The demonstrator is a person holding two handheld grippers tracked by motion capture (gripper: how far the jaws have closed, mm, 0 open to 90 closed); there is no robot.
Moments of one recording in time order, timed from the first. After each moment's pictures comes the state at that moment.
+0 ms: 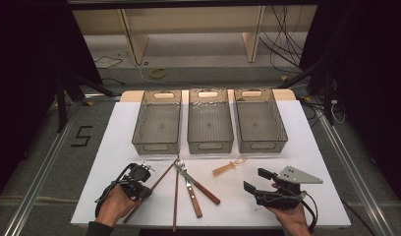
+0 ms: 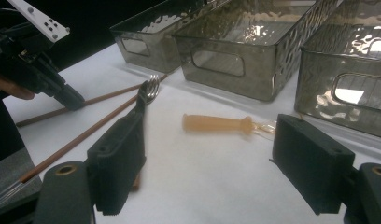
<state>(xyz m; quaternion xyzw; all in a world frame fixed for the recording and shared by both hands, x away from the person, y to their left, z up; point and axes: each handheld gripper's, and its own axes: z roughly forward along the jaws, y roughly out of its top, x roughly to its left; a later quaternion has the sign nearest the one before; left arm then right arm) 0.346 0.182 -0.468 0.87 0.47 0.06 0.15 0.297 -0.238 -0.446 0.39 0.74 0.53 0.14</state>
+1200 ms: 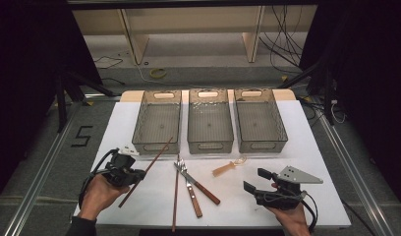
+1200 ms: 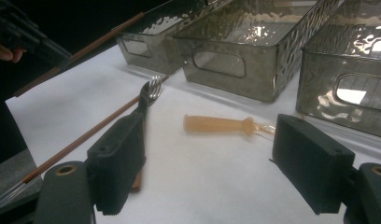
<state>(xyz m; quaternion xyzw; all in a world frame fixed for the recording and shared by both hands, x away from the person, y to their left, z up) 0.349 0.212 -0.406 0.85 0.45 0.09 0.27 0.298 -0.238 -0.446 0.39 0.74 0.53 0.14</state>
